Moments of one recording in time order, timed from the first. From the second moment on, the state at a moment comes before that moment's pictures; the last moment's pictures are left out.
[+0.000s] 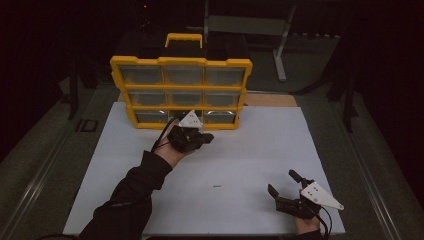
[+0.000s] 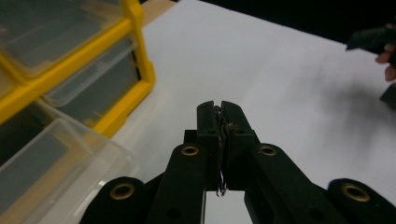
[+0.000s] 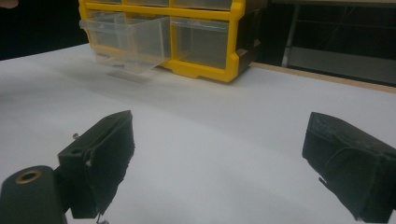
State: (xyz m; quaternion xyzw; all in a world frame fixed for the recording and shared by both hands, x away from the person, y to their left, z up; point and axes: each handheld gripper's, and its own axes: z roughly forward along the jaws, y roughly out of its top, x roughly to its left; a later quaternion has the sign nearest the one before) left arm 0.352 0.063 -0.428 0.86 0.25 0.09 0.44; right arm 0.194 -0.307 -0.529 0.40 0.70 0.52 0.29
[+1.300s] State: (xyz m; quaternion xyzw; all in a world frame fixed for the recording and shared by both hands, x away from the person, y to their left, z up) left arm 0.382 0.109 -0.441 0.80 0.39 0.16 0.43; right arm 0.194 -0.307 -0.528 0.39 0.70 0.52 0.29
